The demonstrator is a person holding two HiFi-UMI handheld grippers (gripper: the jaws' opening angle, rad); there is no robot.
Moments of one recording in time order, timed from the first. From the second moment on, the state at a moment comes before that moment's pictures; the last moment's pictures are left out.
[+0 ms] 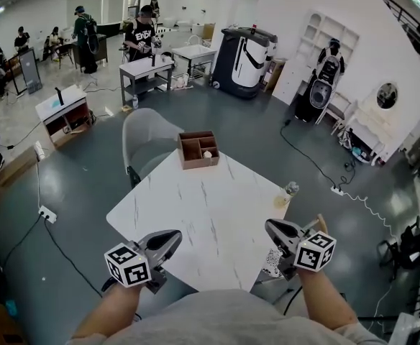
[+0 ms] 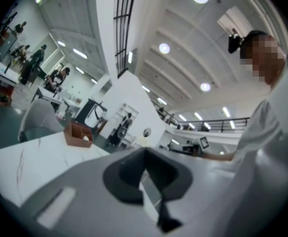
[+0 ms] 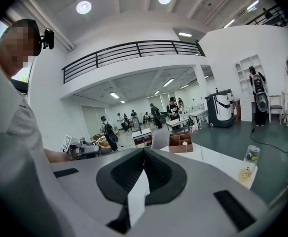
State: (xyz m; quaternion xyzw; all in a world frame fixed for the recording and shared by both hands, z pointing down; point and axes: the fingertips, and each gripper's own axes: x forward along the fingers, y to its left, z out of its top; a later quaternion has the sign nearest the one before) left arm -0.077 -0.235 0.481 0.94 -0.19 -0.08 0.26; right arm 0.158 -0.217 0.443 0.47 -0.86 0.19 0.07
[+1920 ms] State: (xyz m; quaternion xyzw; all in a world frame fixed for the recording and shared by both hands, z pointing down) left arm -0.057 -0.437 0.597 0.90 -0.39 0.00 0.20; right arm 0.150 -0.612 0.593 0.36 -0.81 0.28 0.36
